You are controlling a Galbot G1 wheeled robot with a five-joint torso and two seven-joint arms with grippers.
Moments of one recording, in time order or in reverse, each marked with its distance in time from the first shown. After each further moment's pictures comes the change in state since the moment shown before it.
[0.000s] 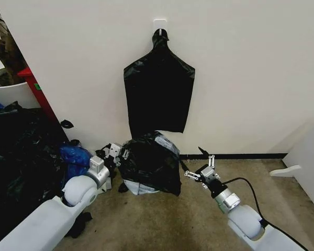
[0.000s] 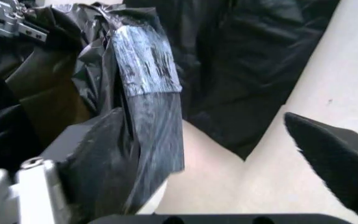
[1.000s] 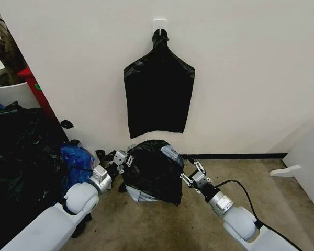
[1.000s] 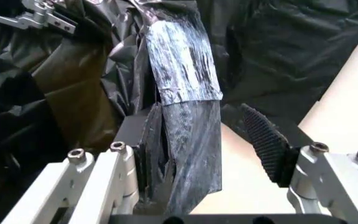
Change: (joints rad) left arm 0.025 -0.018 0.004 0.001 0.046 -0.018 0.006; right arm -0.002 0.016 -0.015 -0.014 -0.050 -0.012 -0.048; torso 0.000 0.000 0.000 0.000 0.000
